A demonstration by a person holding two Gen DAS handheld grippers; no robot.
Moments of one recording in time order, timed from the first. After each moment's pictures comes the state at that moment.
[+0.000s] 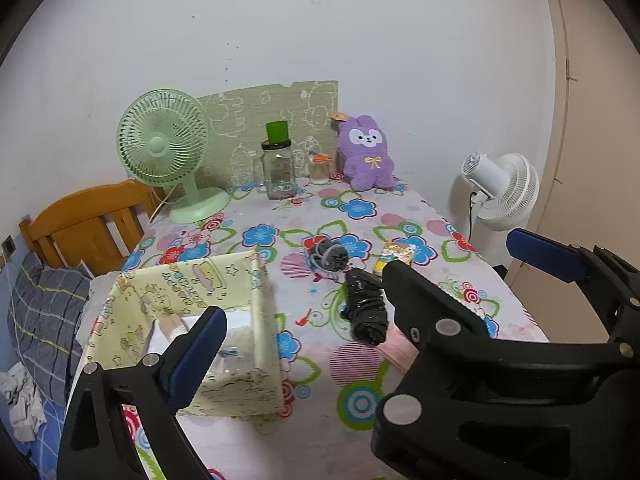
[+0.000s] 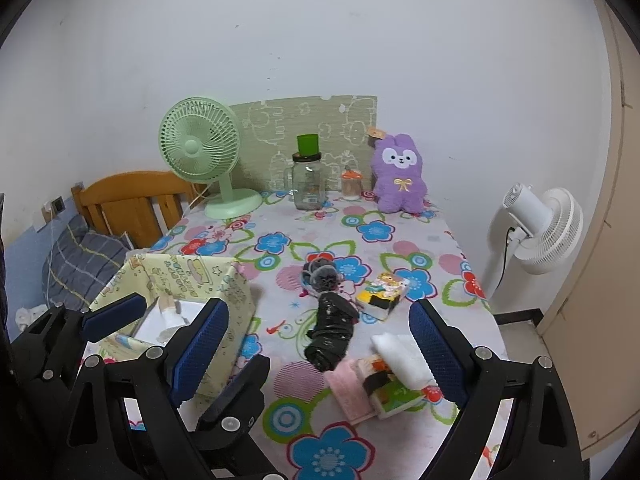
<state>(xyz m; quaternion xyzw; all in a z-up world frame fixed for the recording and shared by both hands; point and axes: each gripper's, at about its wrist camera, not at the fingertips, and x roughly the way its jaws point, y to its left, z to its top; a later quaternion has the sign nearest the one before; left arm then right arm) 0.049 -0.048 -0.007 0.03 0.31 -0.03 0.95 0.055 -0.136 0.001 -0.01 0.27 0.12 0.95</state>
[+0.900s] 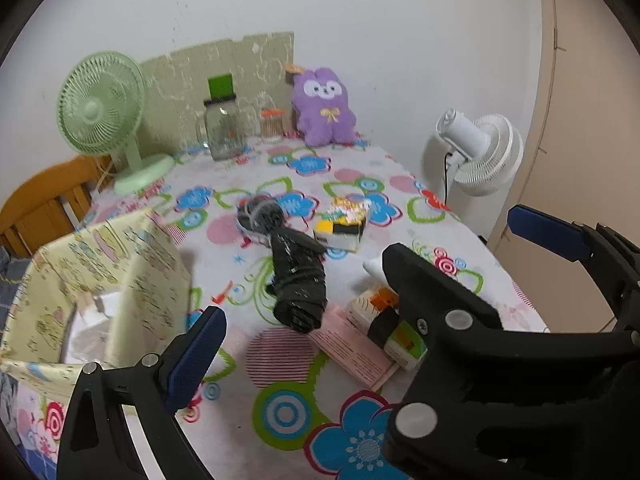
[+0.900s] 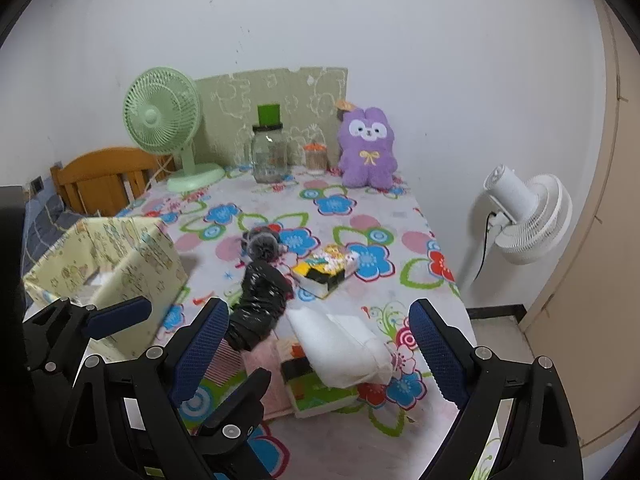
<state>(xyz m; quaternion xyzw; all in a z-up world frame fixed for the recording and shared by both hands) 0.089 -0.105 -0.070 0.03 0.37 -0.08 0.93 0.087 -0.192 -0.055 -0.03 0.30 0.09 0.95</state>
